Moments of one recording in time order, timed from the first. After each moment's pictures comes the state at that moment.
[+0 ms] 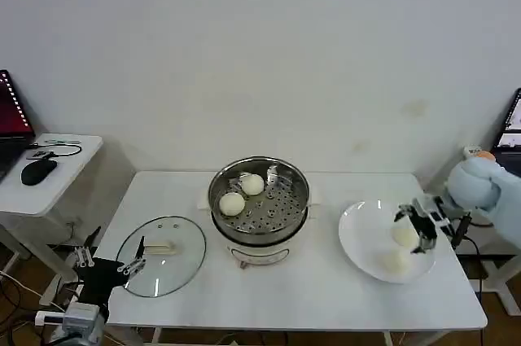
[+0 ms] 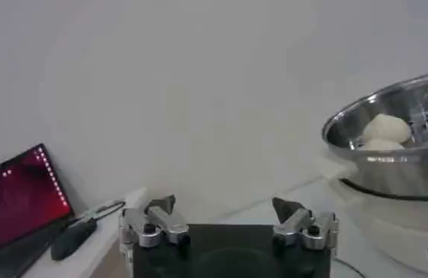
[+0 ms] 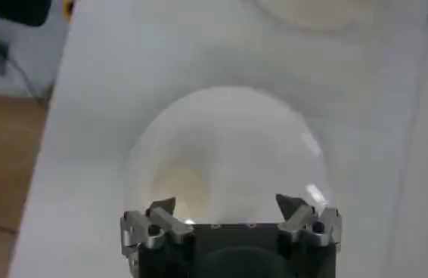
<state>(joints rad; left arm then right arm) 1.69 -1.28 -0.76 -2.31 0.09 0.31 0.02 0.10 0.39 -0.91 1.49 -0.07 -0.09 -1.12</state>
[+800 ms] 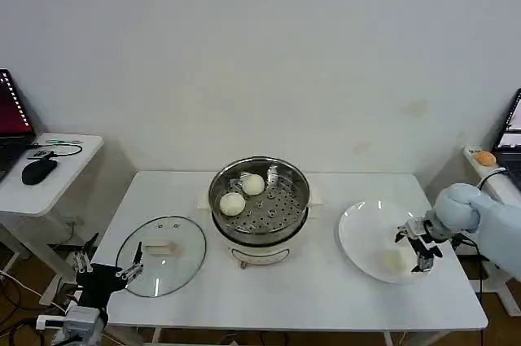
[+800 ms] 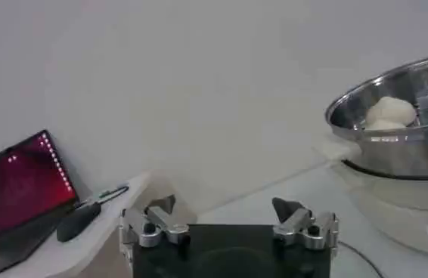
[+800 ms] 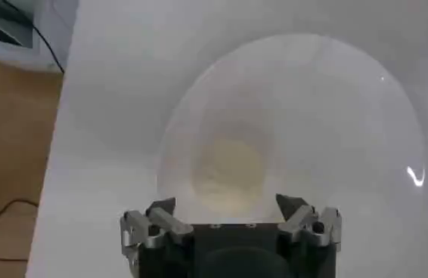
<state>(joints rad) 1.70 -1.30 -0.77 -2.29 0.10 0.31 0.02 -0.08 0.49 -0.81 1.38 -0.18 -0.09 -1.09</state>
